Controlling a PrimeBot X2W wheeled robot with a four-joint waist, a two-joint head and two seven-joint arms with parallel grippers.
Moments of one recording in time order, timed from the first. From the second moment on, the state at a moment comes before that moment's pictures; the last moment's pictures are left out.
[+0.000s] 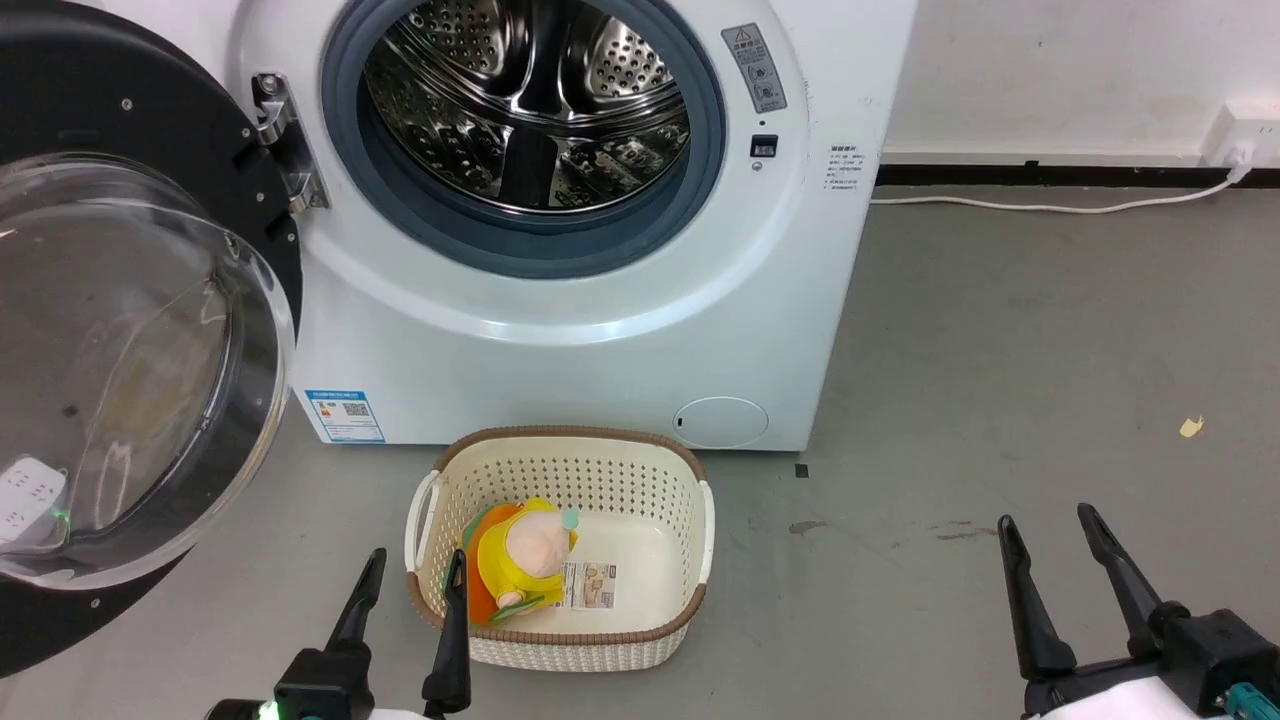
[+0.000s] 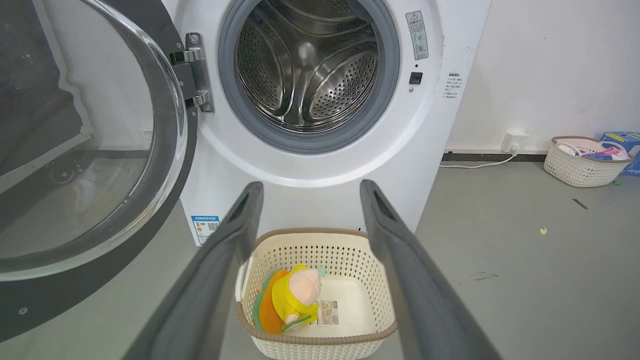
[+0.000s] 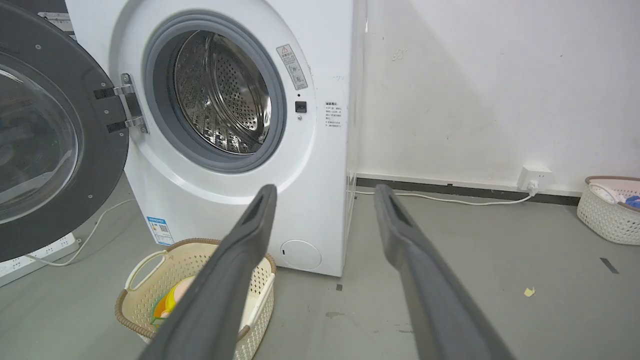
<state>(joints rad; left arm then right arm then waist) 0.07 0.15 -0.19 0.07 -0.20 0.11 -0.26 0.05 -0.06 -0.07 0.05 0.06 0.13 -0.26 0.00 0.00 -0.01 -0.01</state>
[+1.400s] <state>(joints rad) 0.06 0.13 -0.14 0.06 -0.16 0.09 -0.20 0.05 -0.06 -0.05 0.05 0.05 0.13 -0.20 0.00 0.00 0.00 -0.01</state>
